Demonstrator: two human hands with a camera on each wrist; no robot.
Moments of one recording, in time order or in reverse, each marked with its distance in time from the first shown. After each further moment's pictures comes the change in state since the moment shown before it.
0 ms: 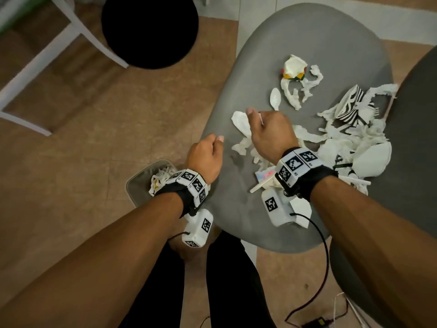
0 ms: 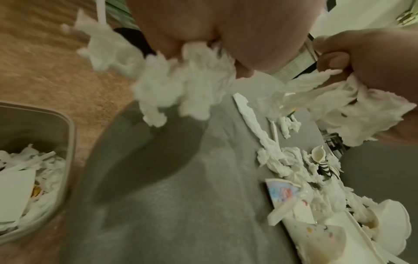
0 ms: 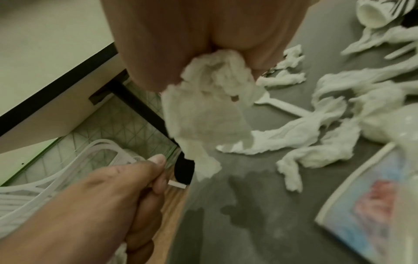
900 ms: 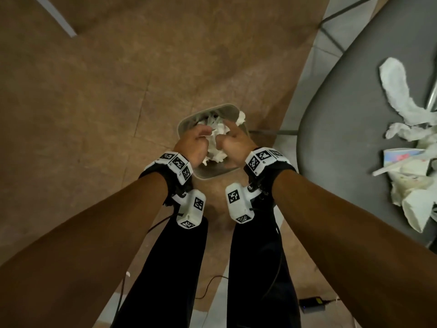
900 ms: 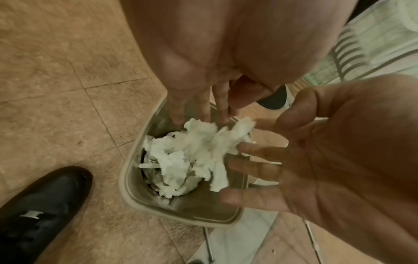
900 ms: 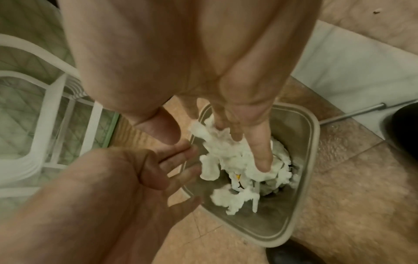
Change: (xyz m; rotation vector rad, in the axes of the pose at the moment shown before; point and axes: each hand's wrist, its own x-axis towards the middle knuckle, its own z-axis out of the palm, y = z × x) left_hand -0.058 -0.275 -0.073 -0.408 -0.173 -0.584; right_hand -0.055 -0.079 0.317 0.368 -0.646 0.541
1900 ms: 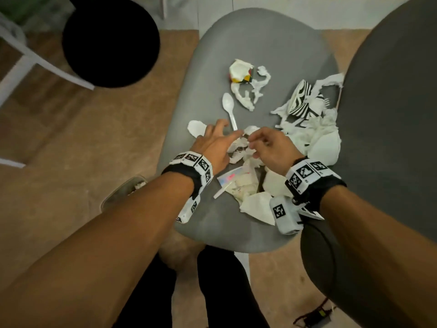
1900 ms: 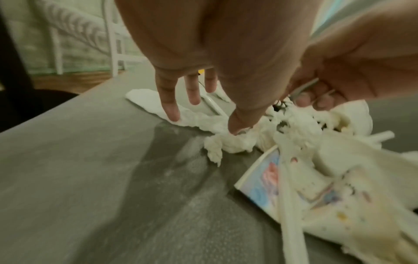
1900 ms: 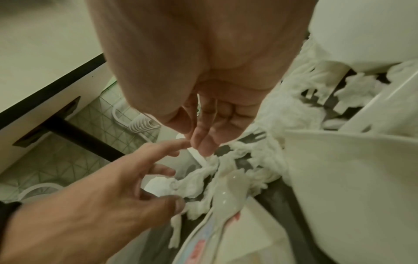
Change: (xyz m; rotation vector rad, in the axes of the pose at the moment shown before) left_hand -0.055 0.279 0.271 1.171 -0.165 0.850; right_hand -0.151 0.073 -0.382 -0.076 0.507 -0.353
